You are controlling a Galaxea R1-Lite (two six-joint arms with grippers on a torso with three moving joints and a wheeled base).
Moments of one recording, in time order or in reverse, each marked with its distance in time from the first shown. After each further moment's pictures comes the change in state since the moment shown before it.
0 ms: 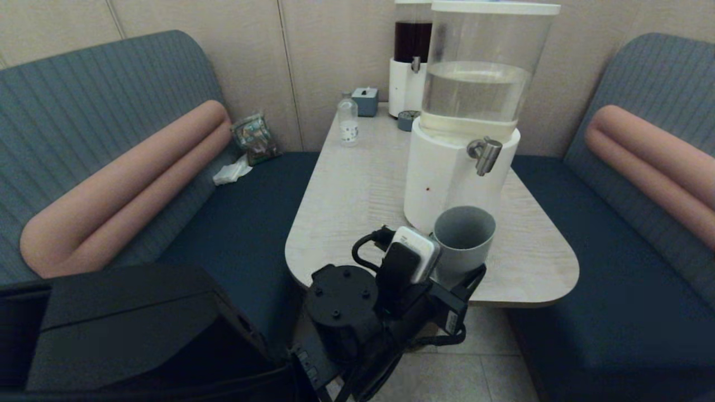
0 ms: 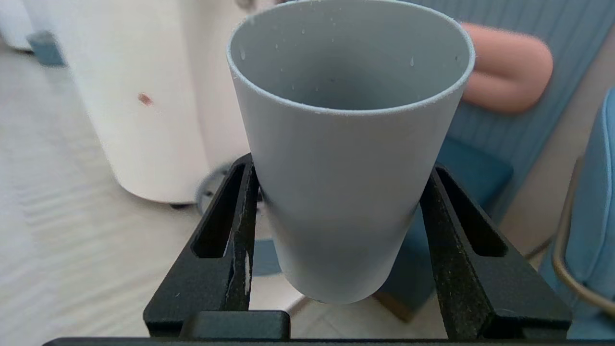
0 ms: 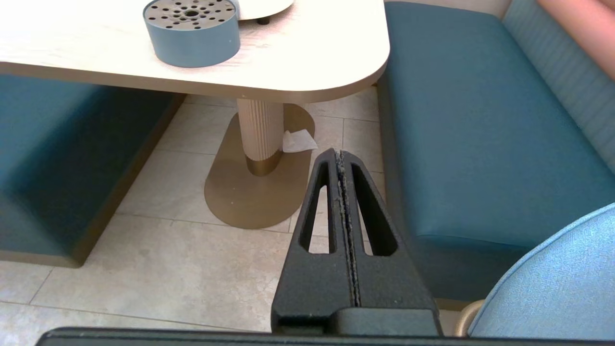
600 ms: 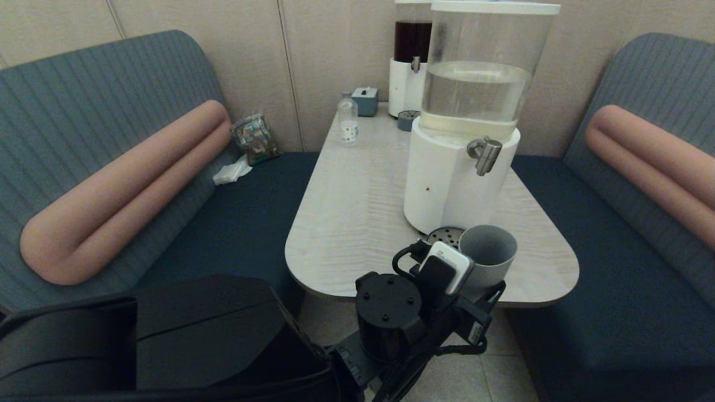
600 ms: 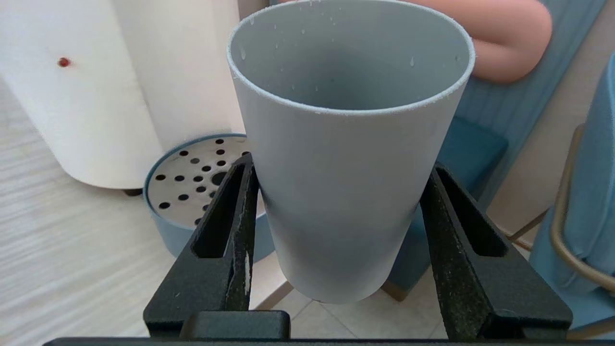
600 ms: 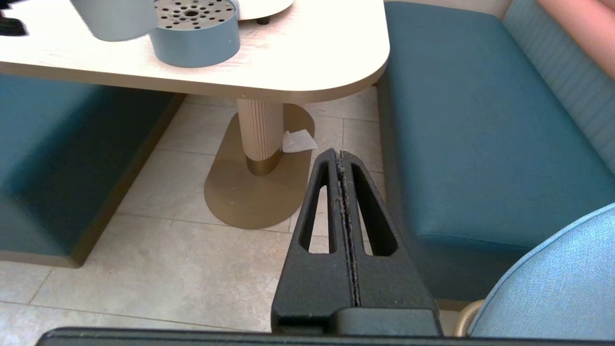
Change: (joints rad) left arm -0.026 0.109 -0.137 0.092 0.001 0.009; right arm 0.000 0.000 0.000 0.000 0.000 -0.001
